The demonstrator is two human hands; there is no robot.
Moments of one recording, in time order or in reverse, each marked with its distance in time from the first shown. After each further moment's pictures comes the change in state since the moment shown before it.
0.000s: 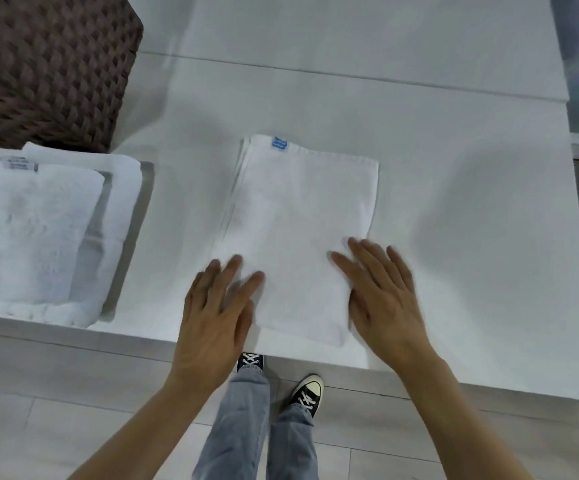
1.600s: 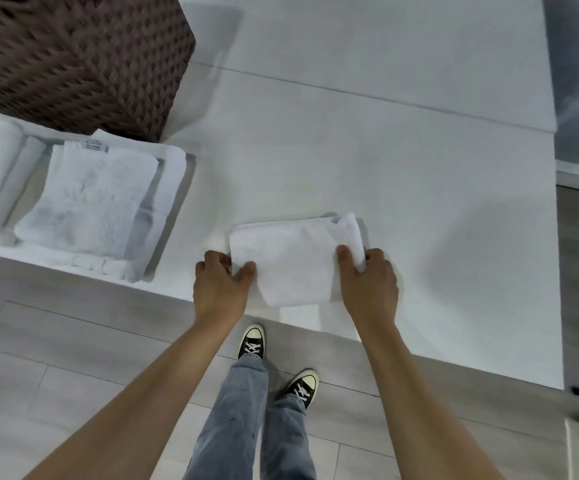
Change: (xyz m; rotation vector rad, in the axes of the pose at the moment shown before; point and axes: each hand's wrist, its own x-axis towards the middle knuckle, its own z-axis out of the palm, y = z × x) left_hand 0.019 0.016 -0.043 -0.490 -0.056 -0.979; right_hand 0.027 -0.062 -0.009 0.362 -0.040 0.939
